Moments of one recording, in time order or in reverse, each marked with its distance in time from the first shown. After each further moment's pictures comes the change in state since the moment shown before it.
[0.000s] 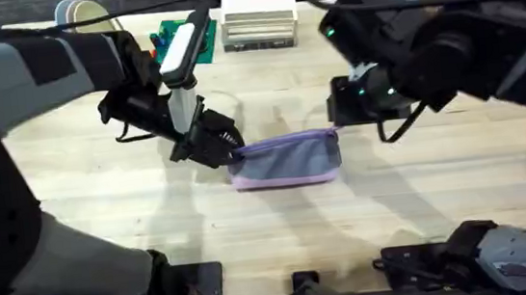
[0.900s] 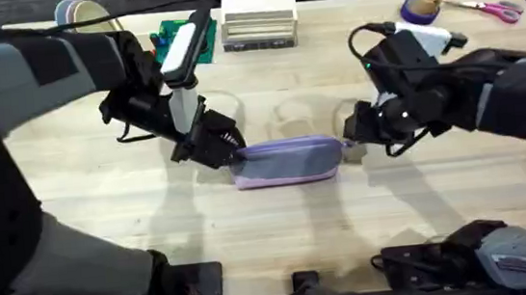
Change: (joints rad) left arm -0.008 0.000 -0.001 -0.002 0.006 -0.003; right arm -0.262 -0.019 -0.368 0.344 -0.168 -0.006
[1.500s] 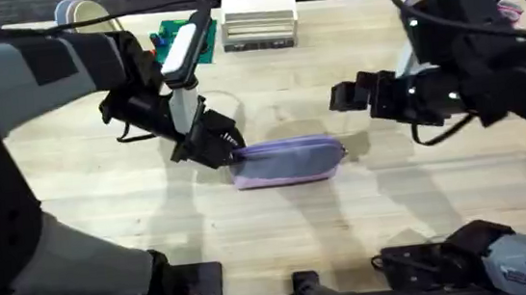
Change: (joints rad) left arm 0.001 0.000 0.000 0.005 -0.006 0.000; right arm 0.019 -0.205 0.135 -0.132 0.024 -0.071
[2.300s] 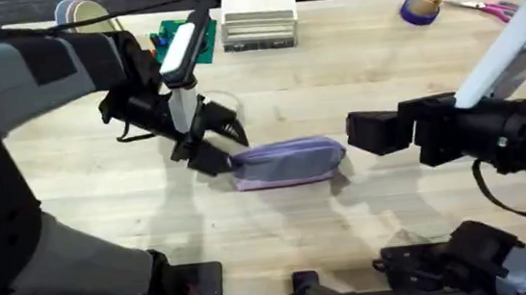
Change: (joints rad) left arm 0.002 0.000 0.000 0.010 0.007 0.001; right arm 0.237 -0.425 0.000 -0.111 0.001 -0.109
